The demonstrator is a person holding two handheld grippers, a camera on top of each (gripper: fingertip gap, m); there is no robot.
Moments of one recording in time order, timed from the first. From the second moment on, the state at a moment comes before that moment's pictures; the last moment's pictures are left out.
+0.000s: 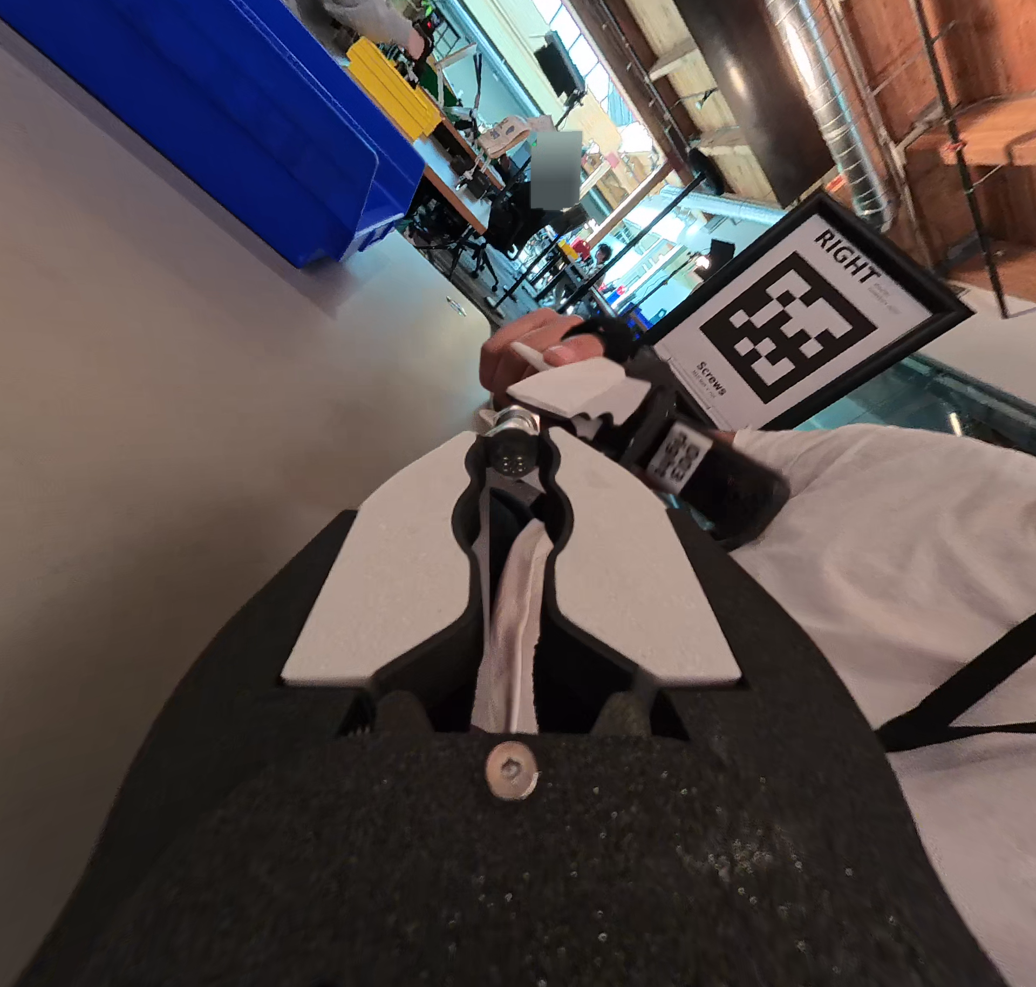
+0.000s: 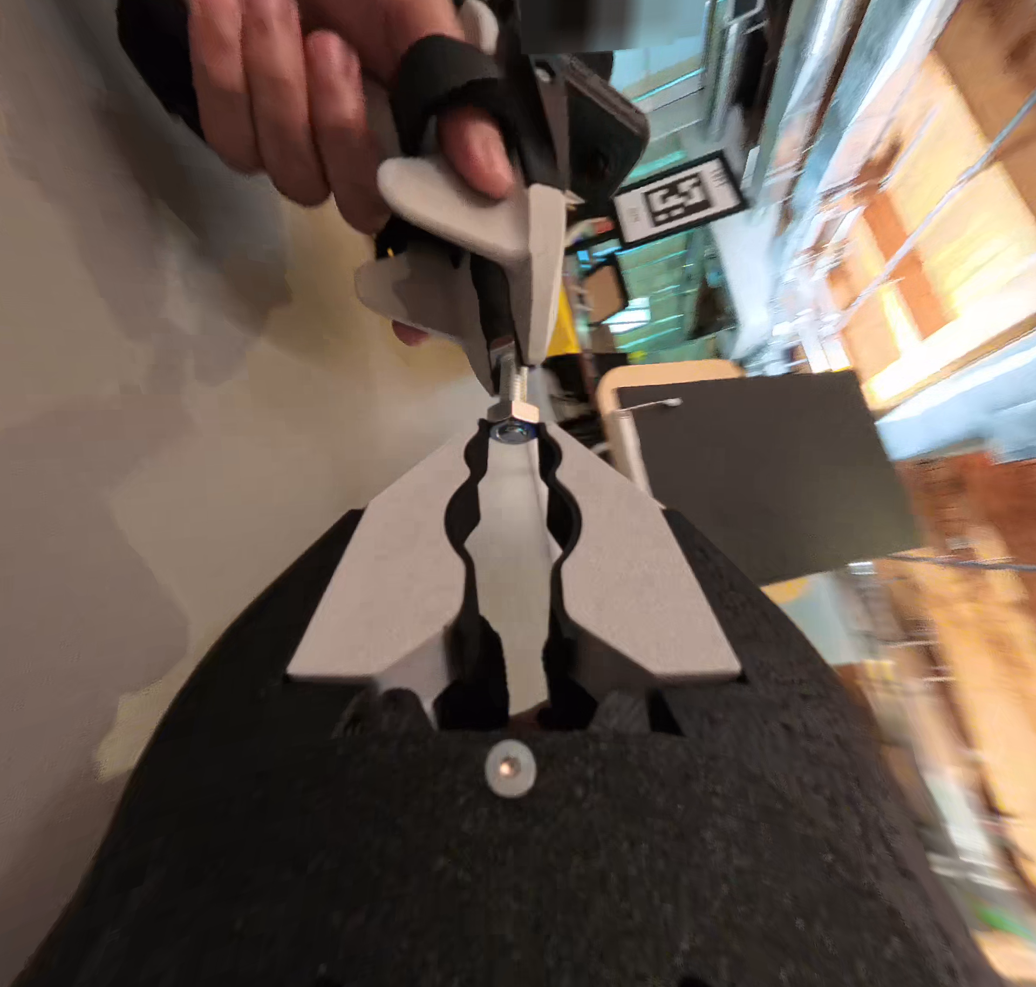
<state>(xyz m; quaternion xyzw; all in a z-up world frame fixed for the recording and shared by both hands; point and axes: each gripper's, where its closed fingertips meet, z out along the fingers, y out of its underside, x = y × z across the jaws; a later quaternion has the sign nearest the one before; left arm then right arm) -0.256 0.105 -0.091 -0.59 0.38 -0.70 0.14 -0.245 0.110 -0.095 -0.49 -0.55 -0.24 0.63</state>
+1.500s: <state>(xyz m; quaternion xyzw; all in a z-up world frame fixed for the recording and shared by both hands) -0.251 0.091 -0.081 -0.58 0.36 -0.72 0.13 -0.241 0.095 -0.083 -0.45 -0.55 -0.19 0.68</state>
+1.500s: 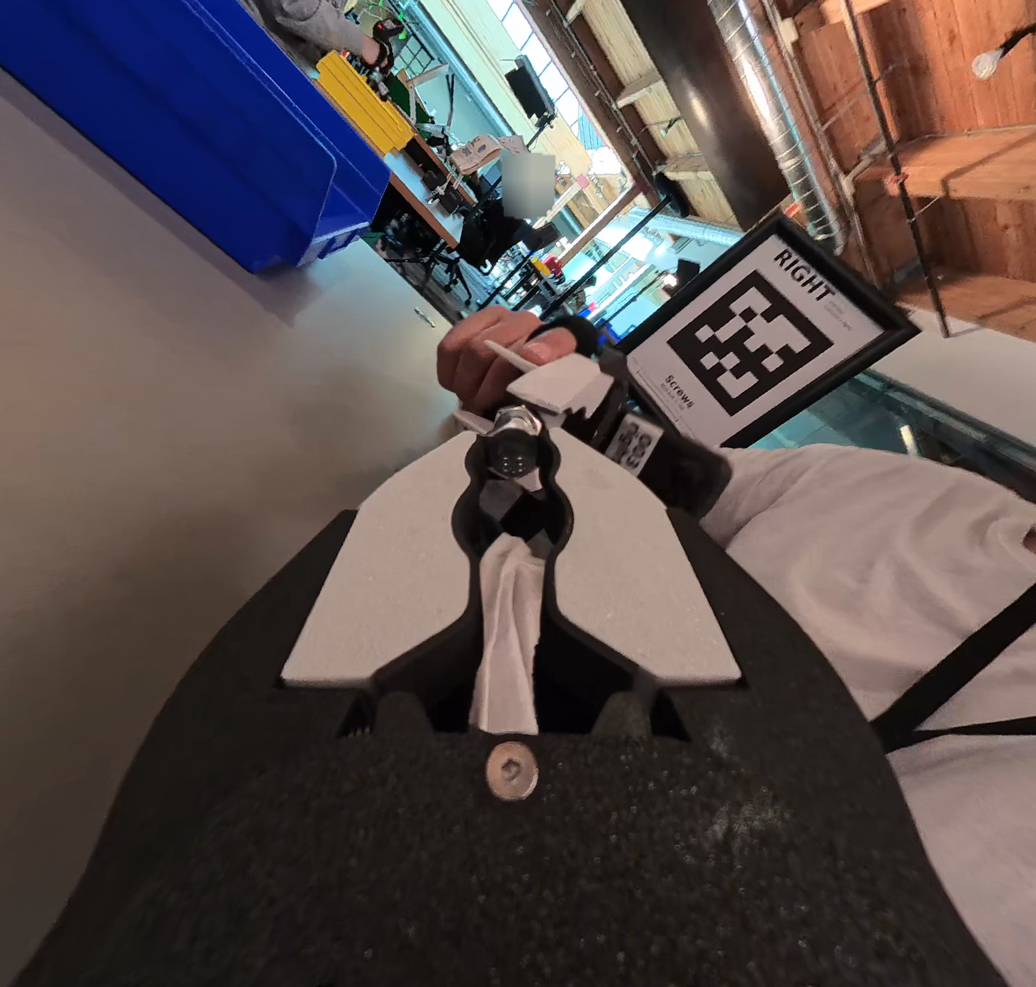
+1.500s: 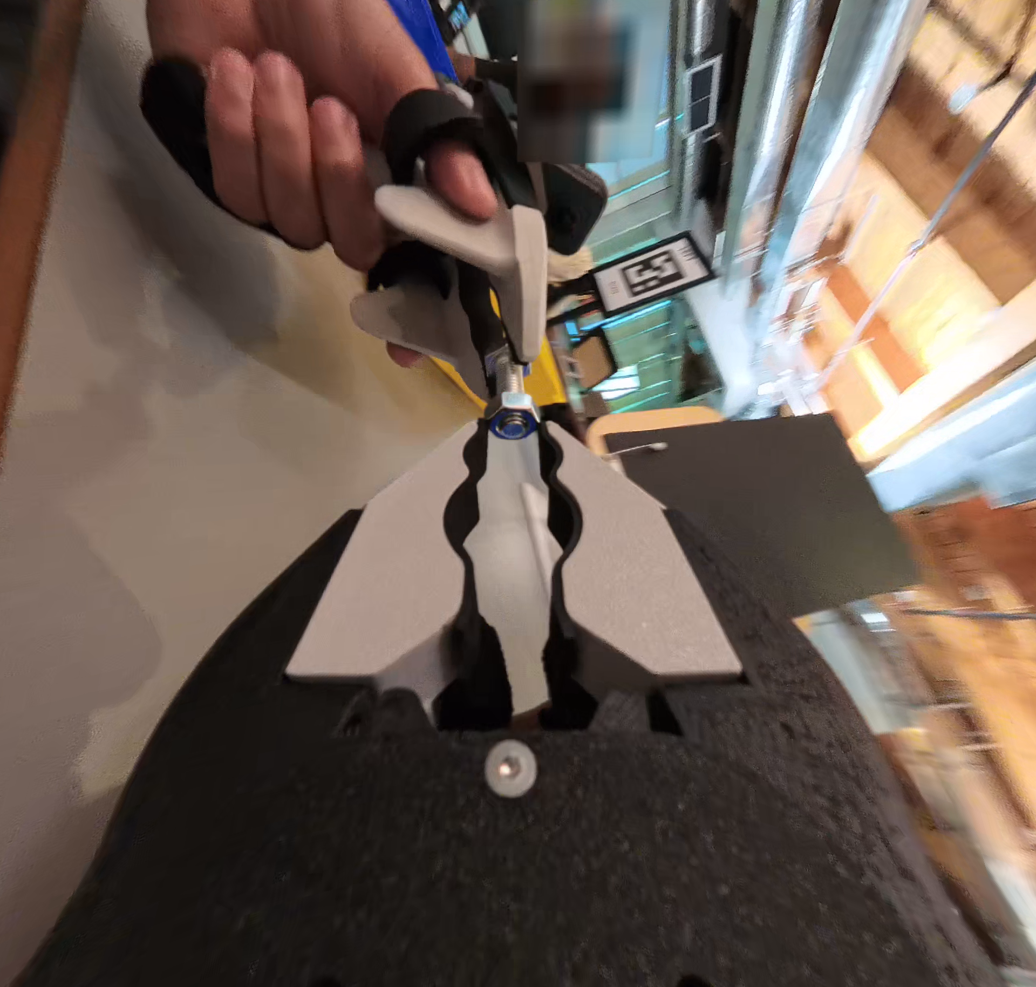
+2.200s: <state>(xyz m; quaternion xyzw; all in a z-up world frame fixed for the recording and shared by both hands) -0.261 0.092 -0.051 -0.51 0.42 -0.70 0.27 -0.248 0.088 -0.068 -0.65 -0.21 0.62 0.38</state>
